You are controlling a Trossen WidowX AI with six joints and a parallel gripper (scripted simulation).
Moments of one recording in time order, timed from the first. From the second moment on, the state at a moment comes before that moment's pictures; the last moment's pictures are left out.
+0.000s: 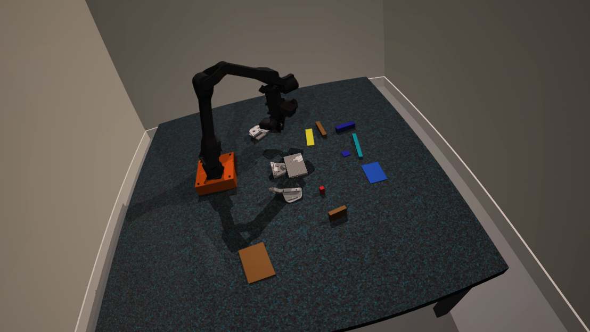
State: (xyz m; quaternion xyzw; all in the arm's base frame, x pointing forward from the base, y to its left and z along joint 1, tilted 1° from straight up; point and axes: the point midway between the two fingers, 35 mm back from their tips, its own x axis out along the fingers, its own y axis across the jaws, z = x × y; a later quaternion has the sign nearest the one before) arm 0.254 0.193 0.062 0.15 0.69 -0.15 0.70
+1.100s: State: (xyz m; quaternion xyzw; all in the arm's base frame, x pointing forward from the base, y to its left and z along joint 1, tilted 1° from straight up) arm 0.253 0.193 0.010 0.15 0.69 -0.15 0.69
